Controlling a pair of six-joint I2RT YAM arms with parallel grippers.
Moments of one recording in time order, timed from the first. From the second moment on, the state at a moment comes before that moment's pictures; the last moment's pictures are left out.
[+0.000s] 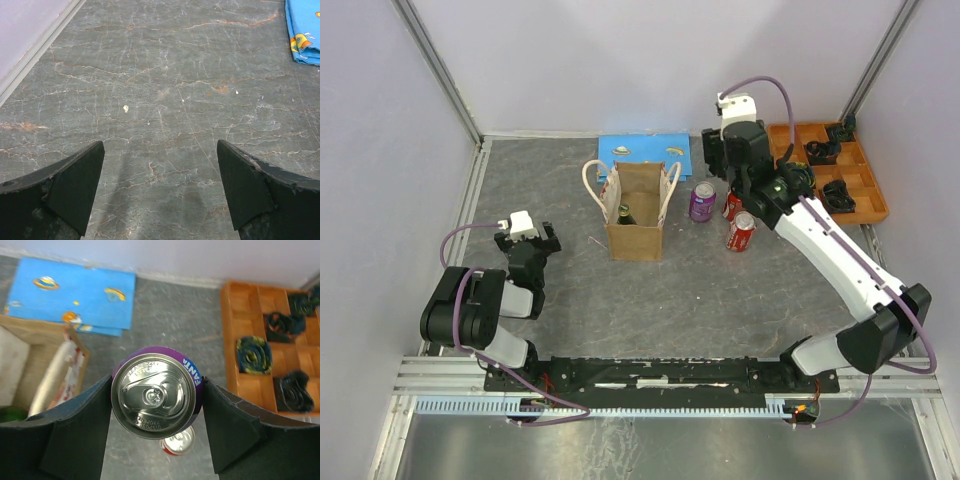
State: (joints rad) left arm -0.09 1.52 0.19 1.18 -0.34 -0.07; right arm 0.58 1.45 1.52 -0.43 0.51 0.04
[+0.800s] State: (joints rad) left arm -0.09 1.52 0.19 1.18 -0.34 -0.07; right arm 0.56 1.49 1.19 -0.44 0.27 0.24
